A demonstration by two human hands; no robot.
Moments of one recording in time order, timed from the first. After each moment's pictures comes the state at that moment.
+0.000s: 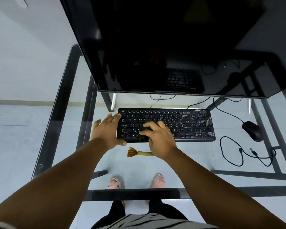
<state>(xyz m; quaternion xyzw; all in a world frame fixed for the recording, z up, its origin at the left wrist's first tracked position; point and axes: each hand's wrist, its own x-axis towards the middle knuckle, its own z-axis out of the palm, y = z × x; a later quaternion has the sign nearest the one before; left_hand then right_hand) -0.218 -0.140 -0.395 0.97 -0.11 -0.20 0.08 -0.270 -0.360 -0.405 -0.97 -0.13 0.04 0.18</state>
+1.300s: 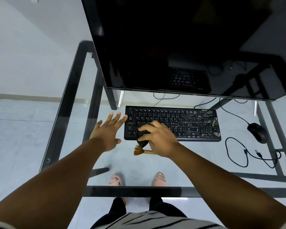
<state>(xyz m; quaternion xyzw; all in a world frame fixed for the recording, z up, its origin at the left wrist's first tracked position) -0.227 -0.105 -0.409 0.95 -0.17 -0.25 0.06 -0.266 -0.345 -0.399 -0.95 -0.27 0.06 0.15</state>
